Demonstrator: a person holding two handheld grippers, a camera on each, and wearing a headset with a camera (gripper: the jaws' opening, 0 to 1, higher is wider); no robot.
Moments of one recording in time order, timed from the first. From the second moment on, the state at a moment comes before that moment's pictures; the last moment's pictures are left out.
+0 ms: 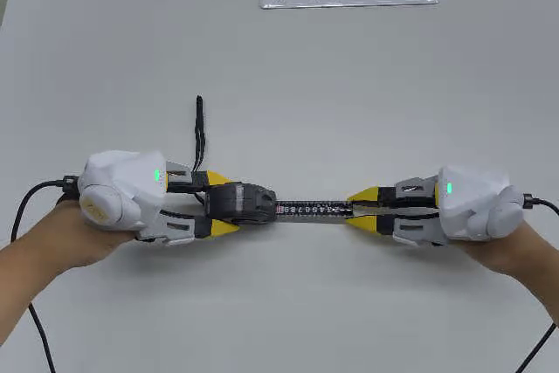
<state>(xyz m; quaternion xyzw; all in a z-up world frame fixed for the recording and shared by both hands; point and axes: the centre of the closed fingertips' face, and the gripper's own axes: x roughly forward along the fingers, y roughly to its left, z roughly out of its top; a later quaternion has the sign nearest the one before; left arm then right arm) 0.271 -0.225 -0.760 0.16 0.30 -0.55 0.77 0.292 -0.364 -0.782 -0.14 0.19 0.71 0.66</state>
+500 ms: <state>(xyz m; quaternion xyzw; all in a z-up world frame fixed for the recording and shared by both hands) 0.271 -0.224 -0.760 0.15 0.30 -0.54 0.77 0.298 -0.384 -0.779 -0.13 0.20 0.71 0.67</state>
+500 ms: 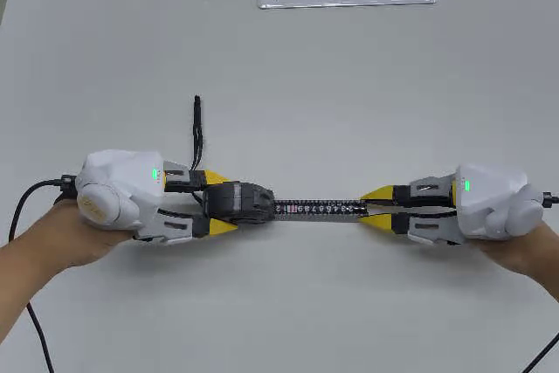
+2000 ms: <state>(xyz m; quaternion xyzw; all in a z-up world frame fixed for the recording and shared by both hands) 0.269 -0.226 -0.762 0.16 0.31 -0.54 0.77 0.310 -0.469 -0.767 -0.15 0.22 0.69 0.68</state>
